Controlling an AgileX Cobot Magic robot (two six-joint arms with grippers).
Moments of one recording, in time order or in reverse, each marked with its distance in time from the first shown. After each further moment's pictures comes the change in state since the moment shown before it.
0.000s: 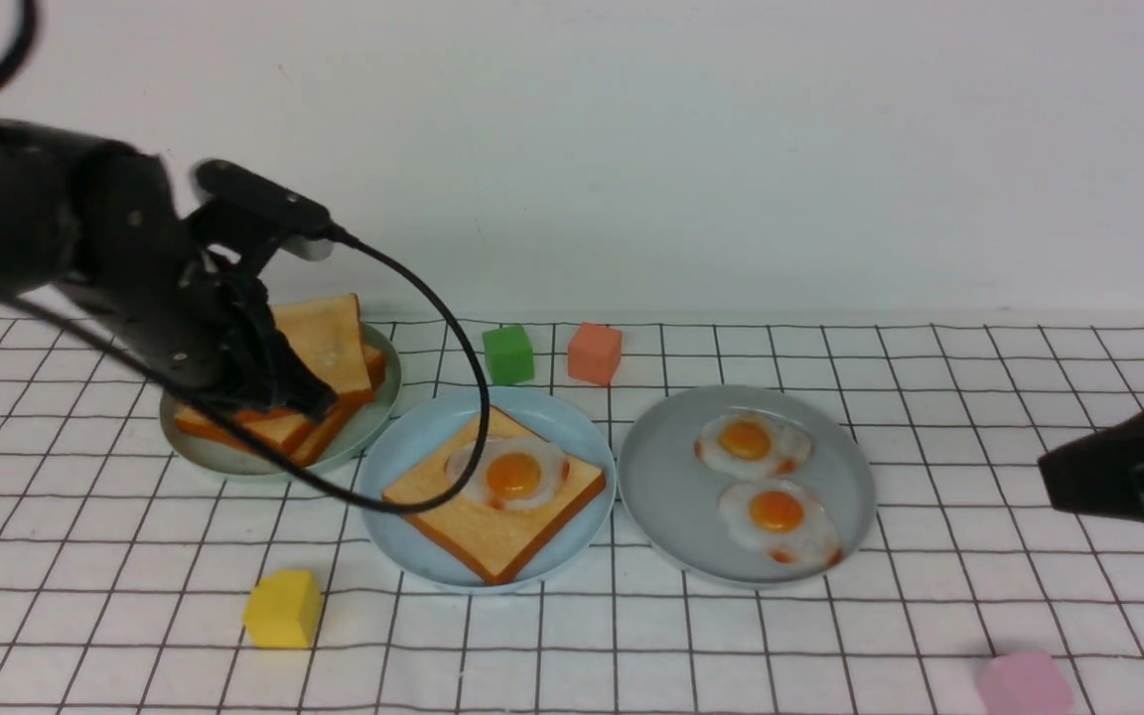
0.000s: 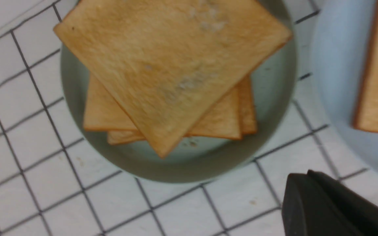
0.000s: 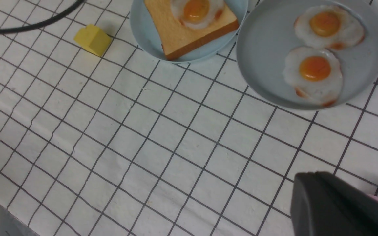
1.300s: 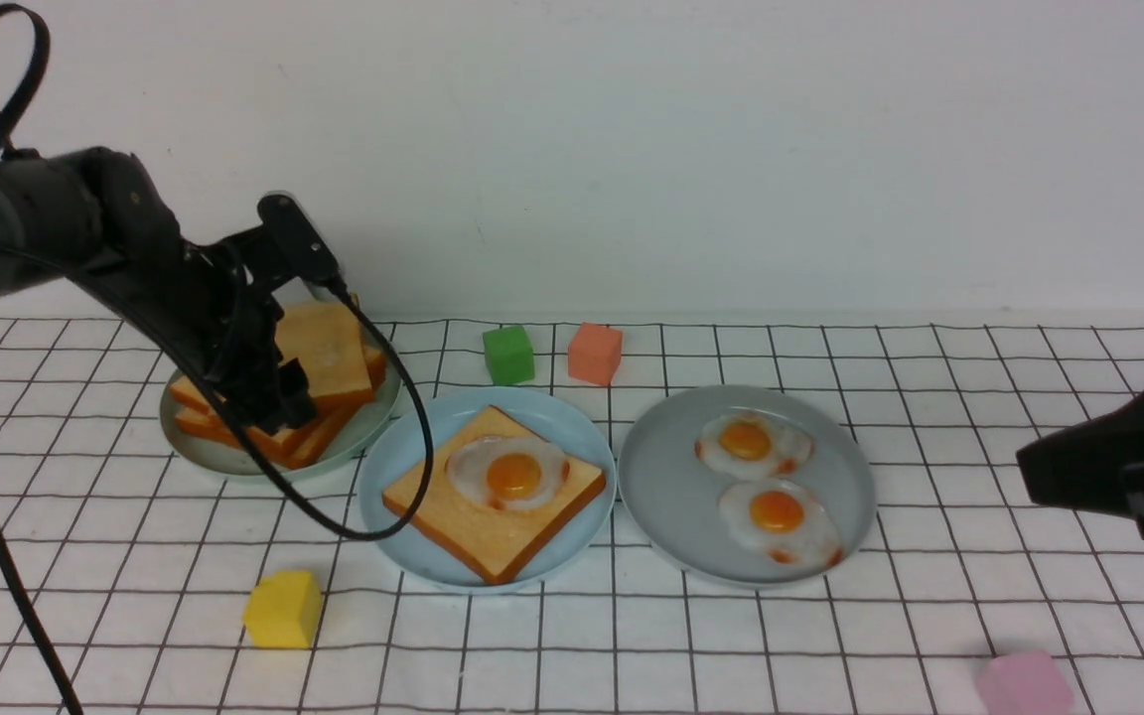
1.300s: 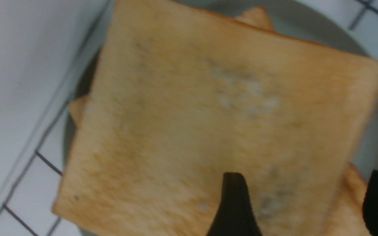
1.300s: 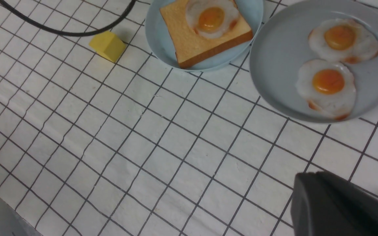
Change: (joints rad) right arm 0.000 0.000 0.013 0.046 -0.030 -0.053; left arm 0.162 0.286 -0.195 -0.379 -0.085 0.865
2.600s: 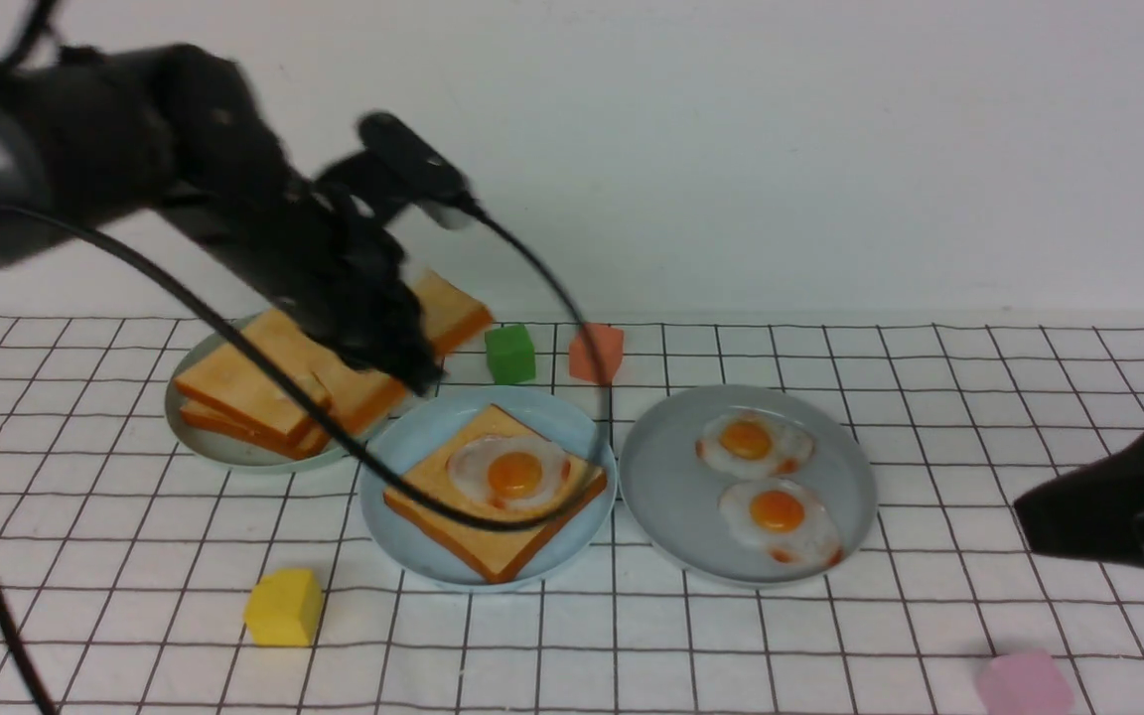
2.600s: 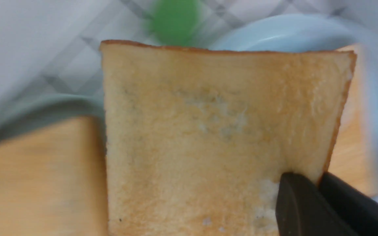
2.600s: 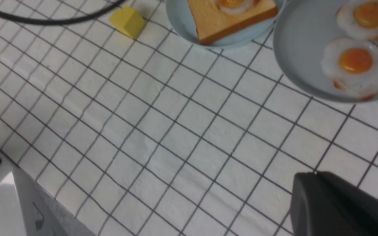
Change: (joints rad) right arm 0.000 0.000 0.000 0.026 0.091 -0.026; left arm -0.296 -0.228 0.025 0.059 0.183 -0.540
